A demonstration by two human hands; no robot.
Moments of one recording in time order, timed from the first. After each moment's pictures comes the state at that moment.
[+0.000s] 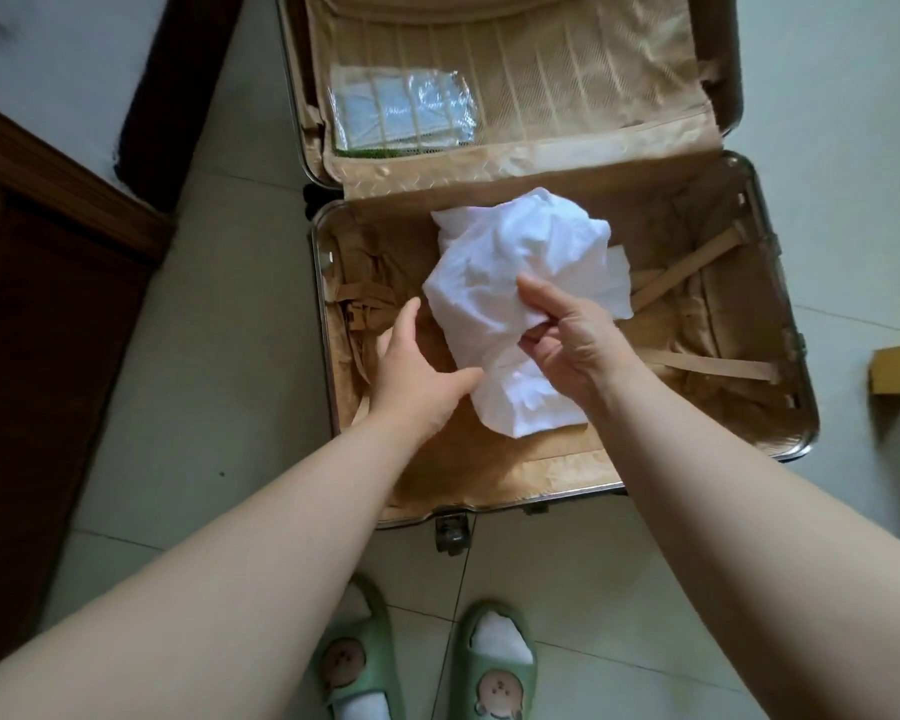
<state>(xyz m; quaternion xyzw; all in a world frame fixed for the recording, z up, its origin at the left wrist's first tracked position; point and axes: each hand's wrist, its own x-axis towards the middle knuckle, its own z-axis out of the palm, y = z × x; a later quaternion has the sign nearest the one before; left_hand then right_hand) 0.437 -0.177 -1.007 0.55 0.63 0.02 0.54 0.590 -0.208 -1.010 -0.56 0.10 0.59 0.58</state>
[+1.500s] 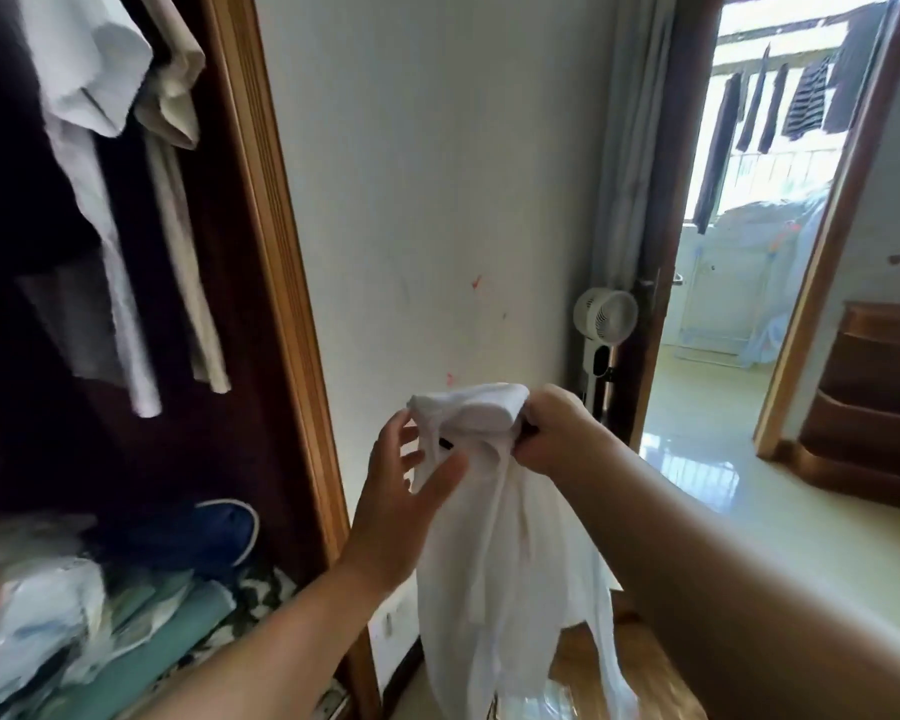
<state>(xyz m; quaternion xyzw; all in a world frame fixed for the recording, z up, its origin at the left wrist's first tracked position) 0.316 -0.140 -0.238 0.63 0.41 0.50 0.43 0.491 -0.053 -0.210 -0.52 -0.23 0.59 0.57</state>
